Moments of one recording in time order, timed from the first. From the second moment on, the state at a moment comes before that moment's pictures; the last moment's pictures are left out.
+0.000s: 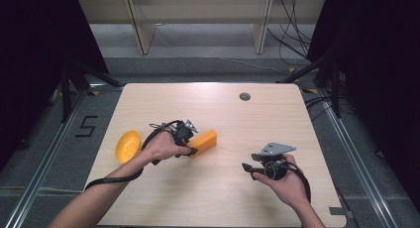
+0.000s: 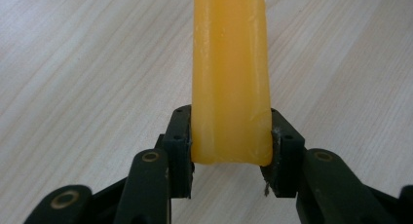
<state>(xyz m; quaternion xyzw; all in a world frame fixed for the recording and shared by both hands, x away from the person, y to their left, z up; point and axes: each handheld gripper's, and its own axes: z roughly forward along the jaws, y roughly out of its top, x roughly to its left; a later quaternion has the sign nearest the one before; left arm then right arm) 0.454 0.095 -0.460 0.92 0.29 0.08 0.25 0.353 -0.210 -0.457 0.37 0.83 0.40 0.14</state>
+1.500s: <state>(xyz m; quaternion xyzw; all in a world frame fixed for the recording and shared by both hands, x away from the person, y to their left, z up) 0.418 0.135 -0.426 0.88 0.36 0.11 0.30 0.355 -0.212 -0.455 0.37 0.83 0.40 0.15</state>
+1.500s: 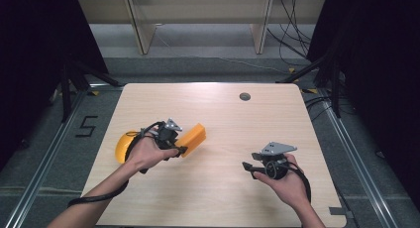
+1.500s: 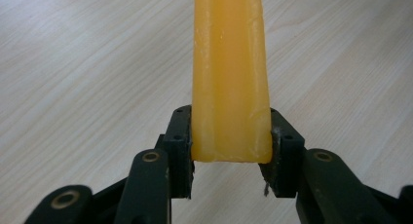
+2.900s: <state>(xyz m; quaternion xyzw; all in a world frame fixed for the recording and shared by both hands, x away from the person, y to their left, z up) 0.384 0.231 -0.411 0.78 0.51 0.17 0.33 0.354 -0.210 -0.456 0.37 0.83 0.40 0.15</state>
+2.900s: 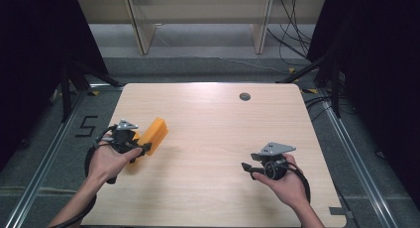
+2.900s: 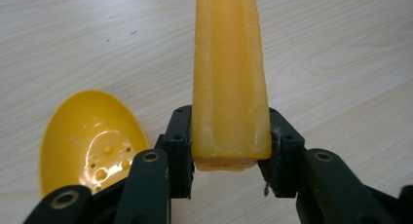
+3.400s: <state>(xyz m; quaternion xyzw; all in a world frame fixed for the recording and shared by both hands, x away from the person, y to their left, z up) 0.380 0.257 -0.411 0.75 0.55 0.19 0.32 0.353 -0.210 -0.456 0.38 0.83 0.39 0.14</state>
